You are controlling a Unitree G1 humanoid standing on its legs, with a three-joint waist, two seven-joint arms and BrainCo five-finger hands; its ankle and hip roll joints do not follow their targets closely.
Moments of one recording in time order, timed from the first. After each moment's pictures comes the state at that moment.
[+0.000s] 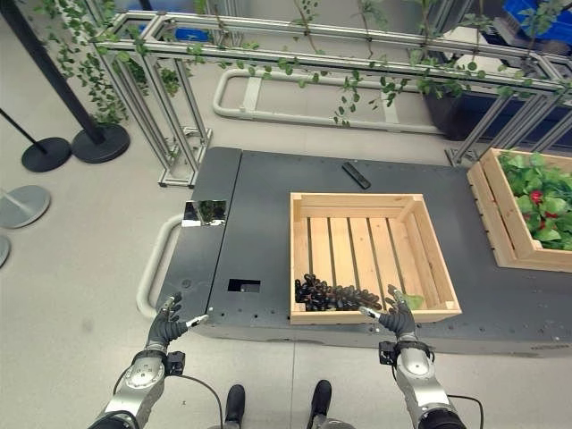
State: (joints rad) left arm -0.11 0.36 -0.19 0.69 -0.26 -0.25 0.22; right arm -0.13 -0.34 0.13 0.67 0.30 -0.21 -0.18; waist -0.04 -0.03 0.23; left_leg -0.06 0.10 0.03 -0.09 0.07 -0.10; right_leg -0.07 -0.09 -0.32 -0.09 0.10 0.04
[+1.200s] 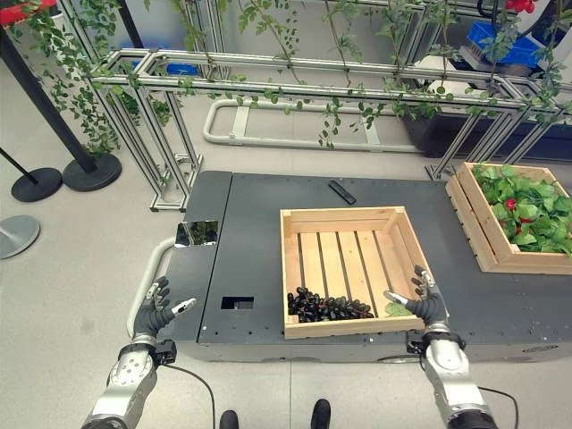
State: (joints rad) left arm -0.05 0.38 -0.08 0.52 -0.30 -0.27 0.21; right arm -0.08 -0.58 0.04 0.47 0.29 -0.21 -0.12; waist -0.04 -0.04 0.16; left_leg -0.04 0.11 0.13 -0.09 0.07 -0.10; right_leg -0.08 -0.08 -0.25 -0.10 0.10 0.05
